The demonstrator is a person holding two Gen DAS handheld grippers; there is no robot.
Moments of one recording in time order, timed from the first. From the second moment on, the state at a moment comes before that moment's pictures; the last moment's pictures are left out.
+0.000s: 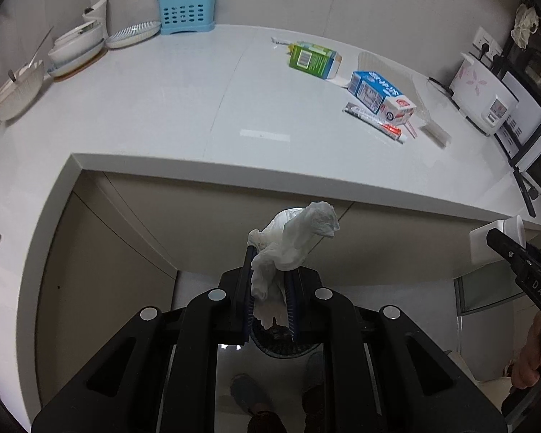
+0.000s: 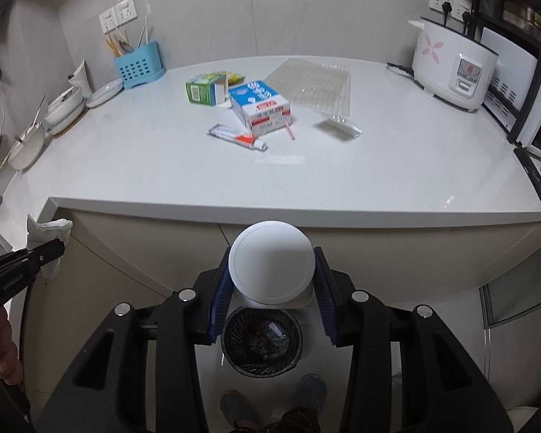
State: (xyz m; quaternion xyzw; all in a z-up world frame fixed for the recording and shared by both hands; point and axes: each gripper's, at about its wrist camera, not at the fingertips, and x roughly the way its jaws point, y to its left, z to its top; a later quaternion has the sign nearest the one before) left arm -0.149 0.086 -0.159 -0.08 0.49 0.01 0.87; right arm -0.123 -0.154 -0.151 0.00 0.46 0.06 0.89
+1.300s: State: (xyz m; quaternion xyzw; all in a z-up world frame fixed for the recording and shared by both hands) left arm -0.119 -0.012 -0.672 -0.09 0.65 -0.03 0.76; right arm -0.122 -0.169 -0.621 -0.06 0.61 0.10 0.78
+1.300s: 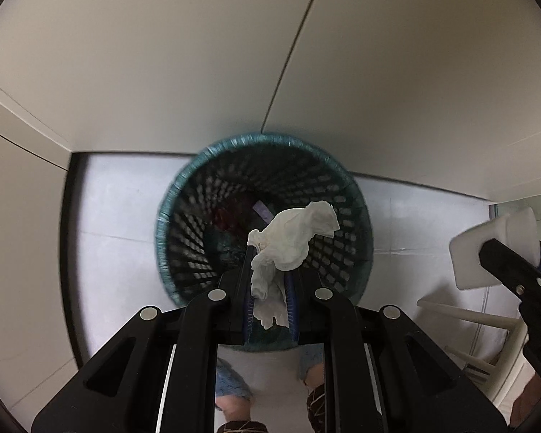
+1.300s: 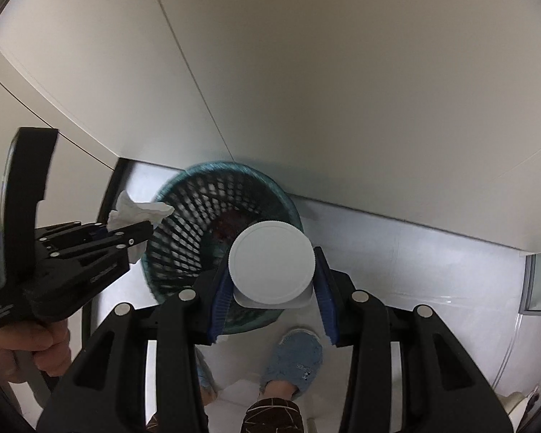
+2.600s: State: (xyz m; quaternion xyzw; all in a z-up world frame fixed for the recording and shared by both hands) left arm -0.153 0.069 -0.682 -0.10 0.64 0.05 0.76; right arm -0.107 -0.101 -0.671 -0.06 0.63 0.13 0.76
